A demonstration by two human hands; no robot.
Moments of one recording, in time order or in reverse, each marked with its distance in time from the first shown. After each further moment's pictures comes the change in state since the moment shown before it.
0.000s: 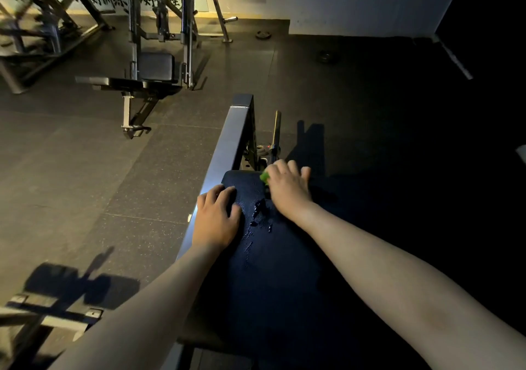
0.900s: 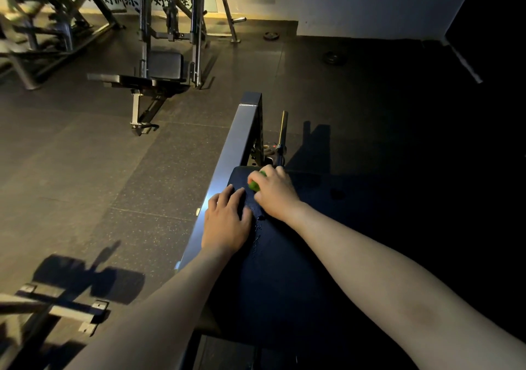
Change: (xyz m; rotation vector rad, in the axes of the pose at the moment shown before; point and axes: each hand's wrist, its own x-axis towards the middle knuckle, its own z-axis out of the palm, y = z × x) left_hand -0.021 0.002 -0.001 0.094 -0.061 -0.010; right_hand -0.004 -0.038 0.007 0.218 -0.076 -0.104
